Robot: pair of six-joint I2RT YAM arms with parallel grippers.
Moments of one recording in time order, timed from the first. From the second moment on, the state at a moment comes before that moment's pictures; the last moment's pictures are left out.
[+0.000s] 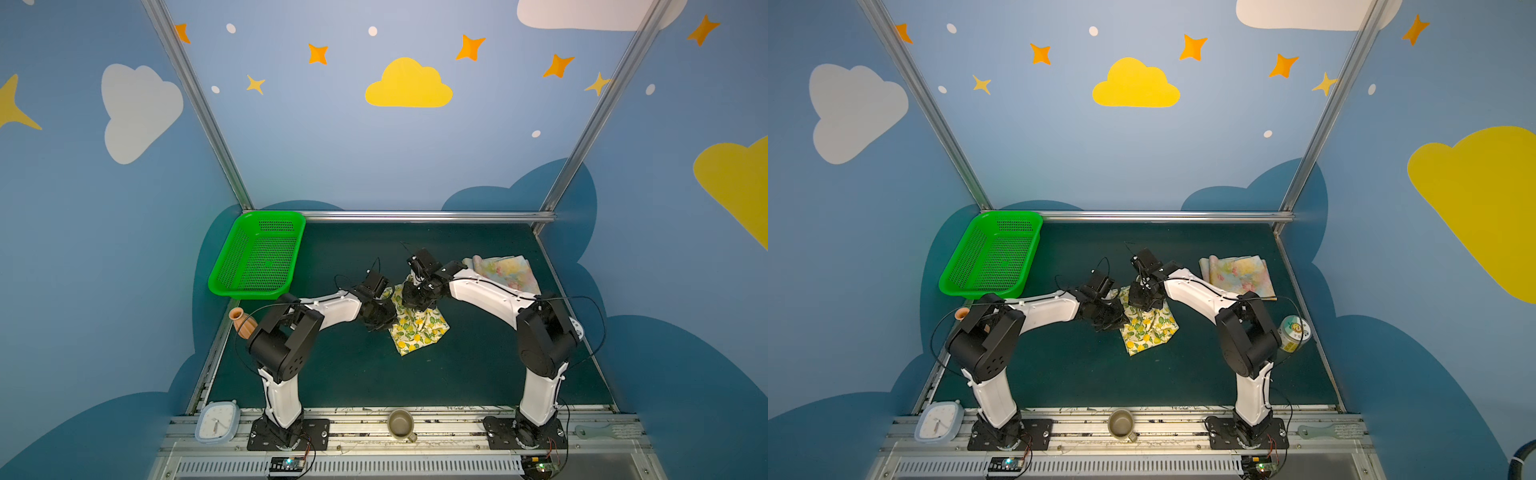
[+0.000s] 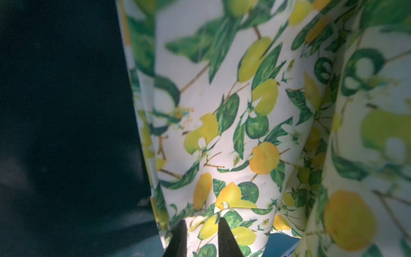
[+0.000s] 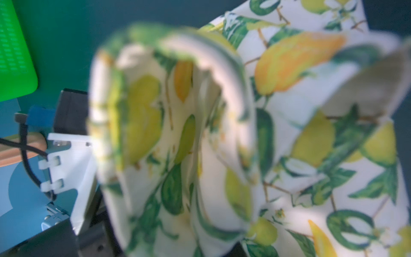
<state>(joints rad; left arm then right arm) -0.57 1.84 1.05 -0.31 0.37 -0.99 0.73 1.90 1.45 -0.70 -0.19 0.75</state>
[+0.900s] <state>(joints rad) -0.54 1.77 0.93 -0.22 0.37 -1.00 0.80 2.03 1.51 -0.73 -0.13 0.69</state>
